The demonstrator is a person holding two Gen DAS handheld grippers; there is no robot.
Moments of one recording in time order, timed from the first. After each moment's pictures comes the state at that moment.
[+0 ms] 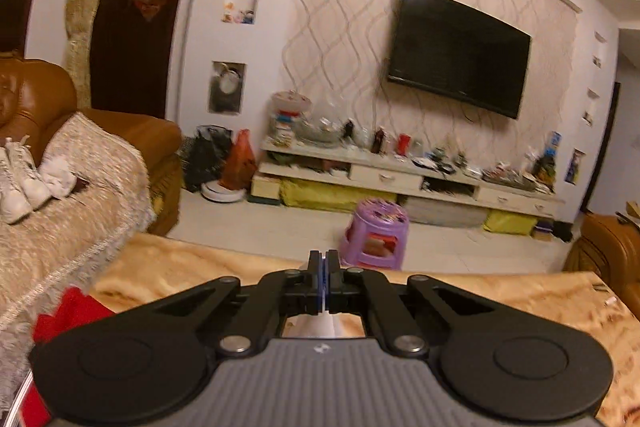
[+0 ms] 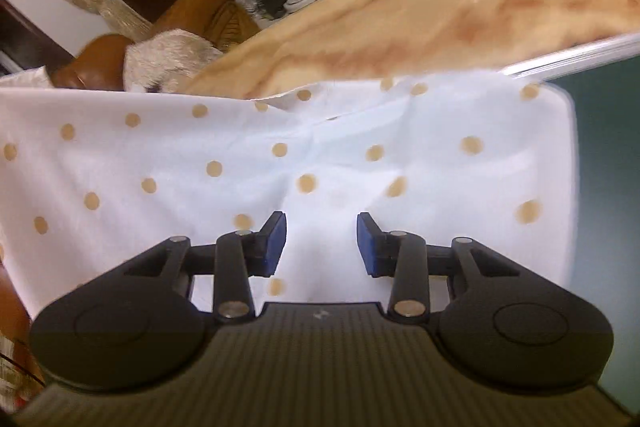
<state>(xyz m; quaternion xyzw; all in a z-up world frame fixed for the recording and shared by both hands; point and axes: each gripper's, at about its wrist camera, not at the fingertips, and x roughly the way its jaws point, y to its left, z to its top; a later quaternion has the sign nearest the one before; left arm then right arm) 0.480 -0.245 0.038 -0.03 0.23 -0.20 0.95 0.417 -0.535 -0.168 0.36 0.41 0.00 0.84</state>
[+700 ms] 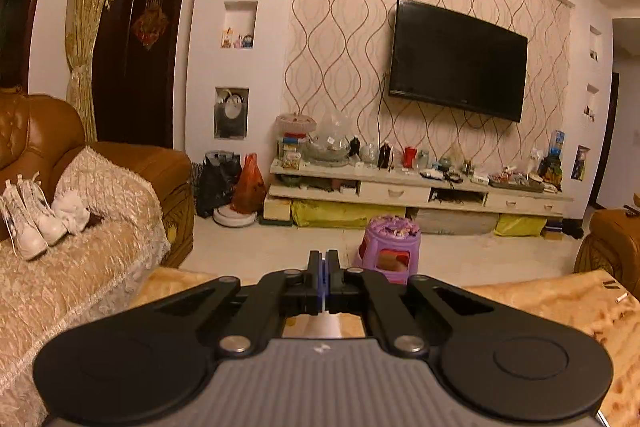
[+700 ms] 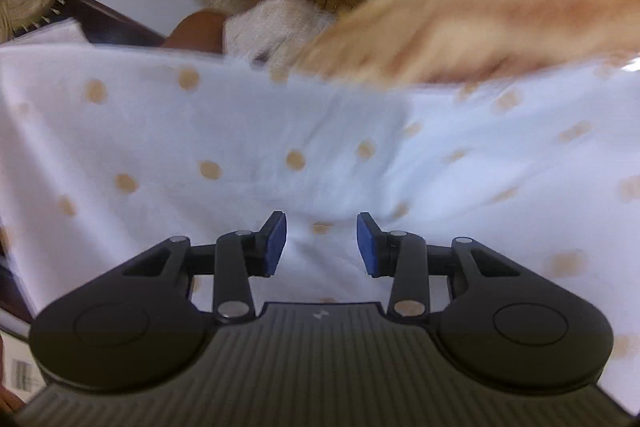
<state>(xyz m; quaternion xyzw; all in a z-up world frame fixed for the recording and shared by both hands) 0.465 -0.258 0.062 0.00 0.21 -0.20 0.96 0.464 -0.489 -0.146 0.39 0.38 0.13 0.83</state>
